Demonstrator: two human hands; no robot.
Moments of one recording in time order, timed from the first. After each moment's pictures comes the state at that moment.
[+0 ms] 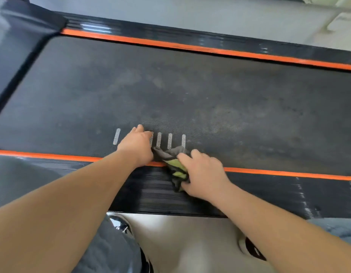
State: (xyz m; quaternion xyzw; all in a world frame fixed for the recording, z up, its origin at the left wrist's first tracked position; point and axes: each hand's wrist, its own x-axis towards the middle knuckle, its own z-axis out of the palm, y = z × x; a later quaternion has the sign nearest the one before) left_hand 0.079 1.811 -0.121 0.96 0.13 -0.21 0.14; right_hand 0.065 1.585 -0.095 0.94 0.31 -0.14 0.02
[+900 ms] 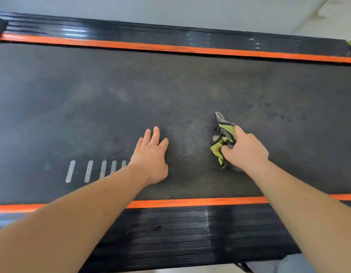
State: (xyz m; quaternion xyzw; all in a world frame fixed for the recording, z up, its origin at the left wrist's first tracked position) left_hand 0.187 1.712 -0.135 0.97 -0.02 -0.24 0.06; right_hand 0.269 1.447 -0.125 0.98 -0.03 -0.16 -0.06
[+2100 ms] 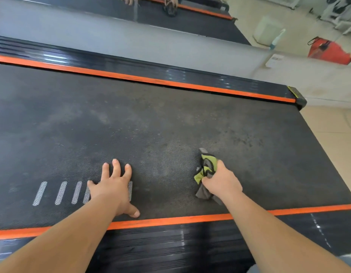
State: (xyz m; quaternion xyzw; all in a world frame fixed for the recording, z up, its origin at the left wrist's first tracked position) left_hand 0.155 1.722 -0.134 0.94 0.10 -0.32 0.05; right_hand 0.238 1.428 -0.119 0.97 -0.15 -0.19 -0.08
